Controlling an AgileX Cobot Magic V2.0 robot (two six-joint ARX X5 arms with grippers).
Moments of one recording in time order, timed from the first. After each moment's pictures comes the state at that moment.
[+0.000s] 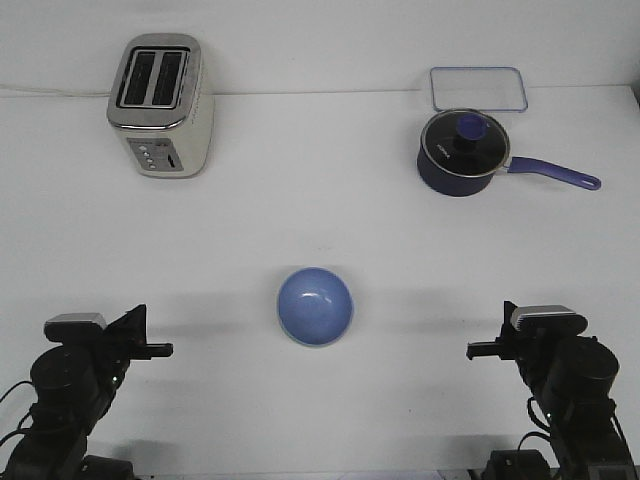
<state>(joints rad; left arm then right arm) -0.16 0.47 0.56 -0.37 0.00 -0.22 -0.02 0.47 0.66 -0.64 -0.08 0.04</state>
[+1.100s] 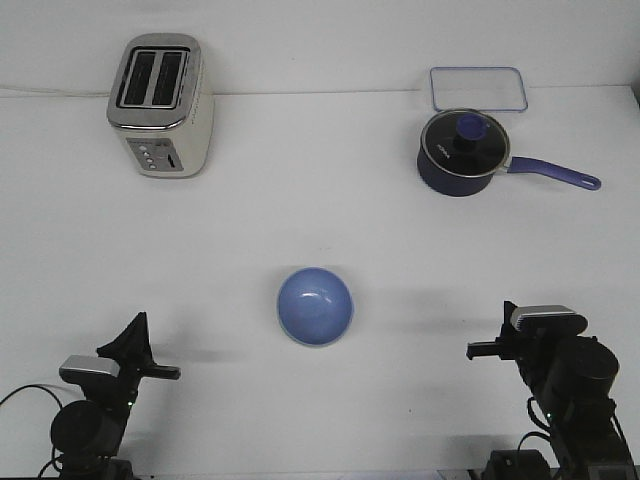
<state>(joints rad) -0.12 0.02 0.04 0.09 0.00 -0.04 -0.02 0.47 0.66 -0.64 -0.08 0.04</state>
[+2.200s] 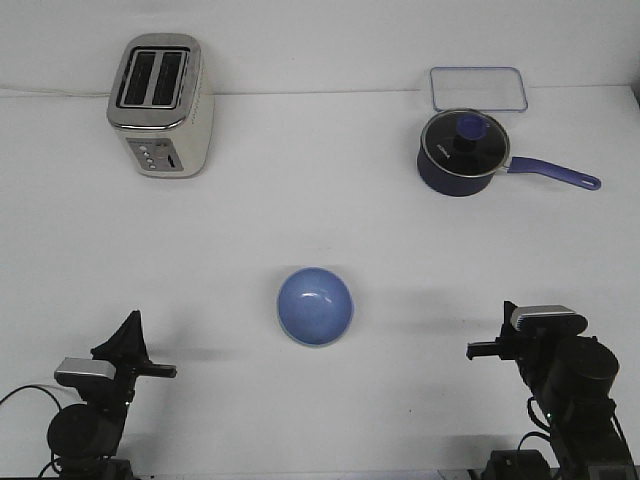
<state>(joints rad) -0.09 0.00 0.03 0.12 0.00 -0.02 -0.02 0.47 0.66 -0.64 -0.08 0.04</state>
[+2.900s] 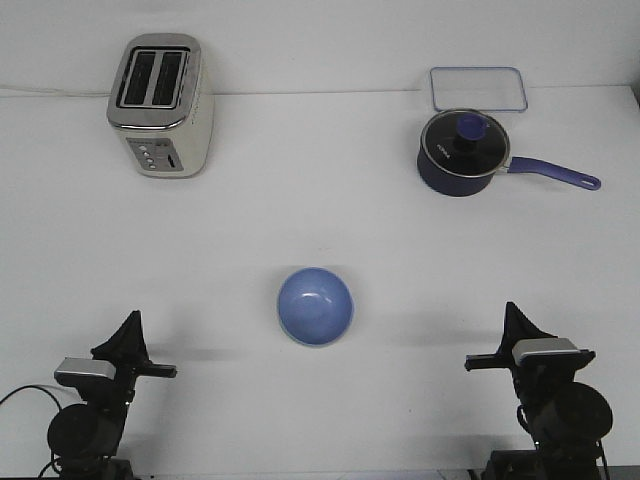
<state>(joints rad) -0.09 0.00 0.03 0.12 0.00 -0.02 -0.02 0.16 0.38 -0.35 -0.07 0.04</state>
